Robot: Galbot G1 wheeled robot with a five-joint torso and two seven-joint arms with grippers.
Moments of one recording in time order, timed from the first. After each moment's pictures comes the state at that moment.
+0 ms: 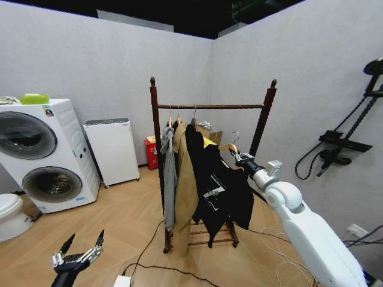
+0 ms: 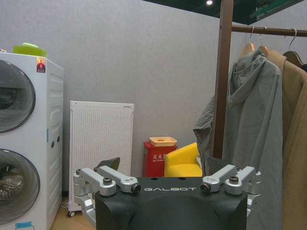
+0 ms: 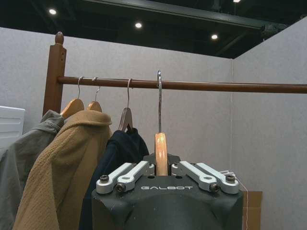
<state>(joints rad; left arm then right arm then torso) 1.83 -1.30 -0.87 -2.29 -0.49 -0.05 0.04 -0.69 0.88 0.45 1.87 0.69 -0.33 0.00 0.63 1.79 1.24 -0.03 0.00</state>
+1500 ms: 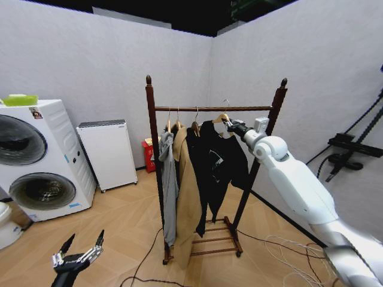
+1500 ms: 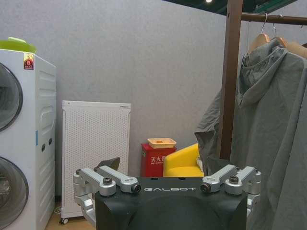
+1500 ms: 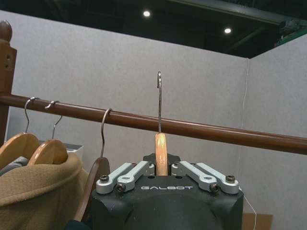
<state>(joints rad) 1.83 -1.30 -0.87 -2.29 -0.49 -0.05 0.04 0.02 0.88 -0.01 1.50 0.82 -0.48 0.06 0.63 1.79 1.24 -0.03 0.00</state>
